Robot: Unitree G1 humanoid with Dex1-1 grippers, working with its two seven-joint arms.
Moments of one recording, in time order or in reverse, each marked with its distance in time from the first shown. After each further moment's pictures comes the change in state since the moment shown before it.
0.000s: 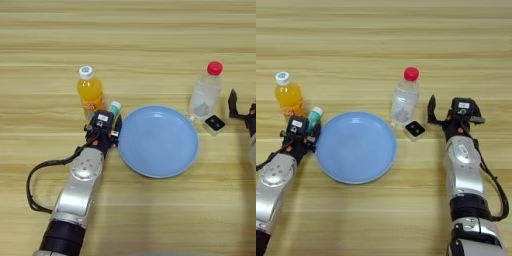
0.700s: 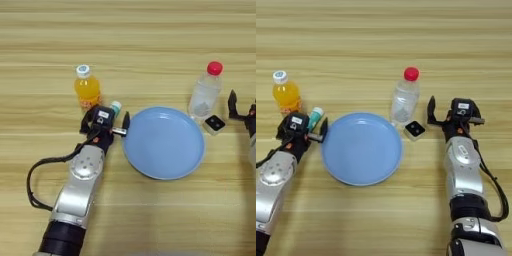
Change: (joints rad) left arm 0.013 -0.002 -0.015 -0.102 -0.001 0.011 -0.010; right arm -0.003 0.000 0.000 0.016 -0.002 -0.002 0.000
